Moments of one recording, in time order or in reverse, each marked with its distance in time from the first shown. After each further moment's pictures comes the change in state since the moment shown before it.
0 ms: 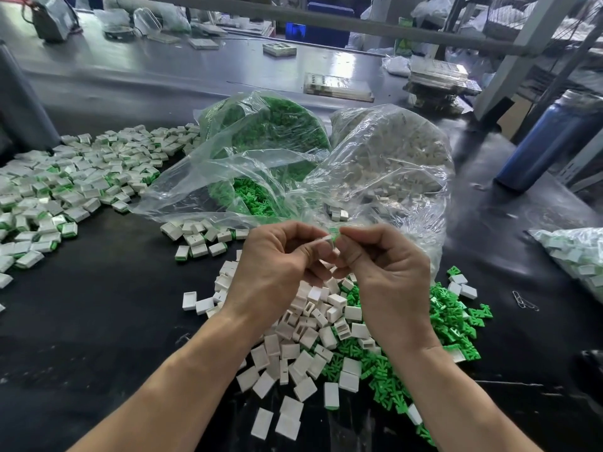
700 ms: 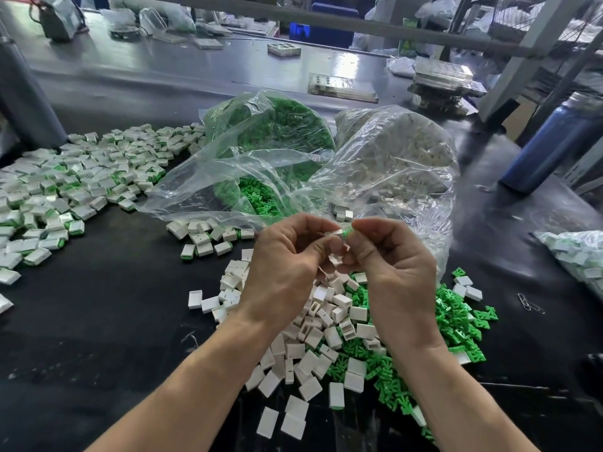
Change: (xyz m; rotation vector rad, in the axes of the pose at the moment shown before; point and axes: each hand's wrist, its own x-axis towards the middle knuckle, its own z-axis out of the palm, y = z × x) left_hand -0.001 -0.001 0.006 -0.014 0.032 0.080; right_hand 0.002 -0.003 0.003 0.038 0.061 0.056
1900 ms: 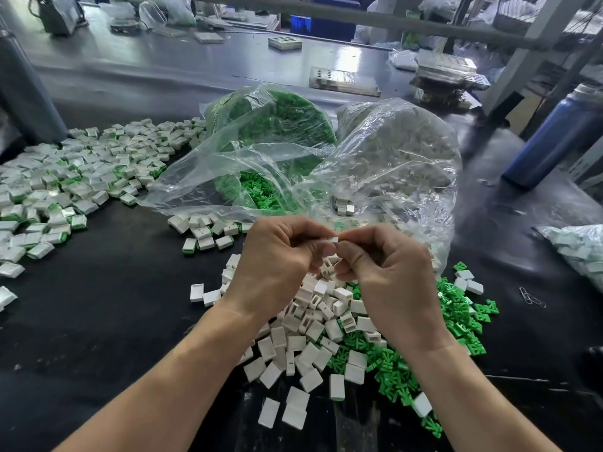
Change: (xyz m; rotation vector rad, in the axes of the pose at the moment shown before) left_hand 0.001 0.003 -0.013 0.212 -0.026 0.030; right_hand -0.003 -0.009 -0.008 -0.481 -0.142 -0.009
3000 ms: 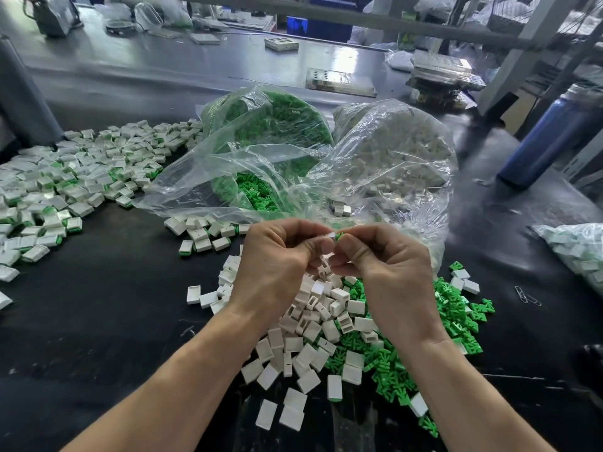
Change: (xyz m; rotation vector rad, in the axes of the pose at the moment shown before) left_hand -0.002 0.000 0.009 -0.177 0.055 -0.043; right_hand 0.000 -0.006 0.001 0.288 0.032 0.120
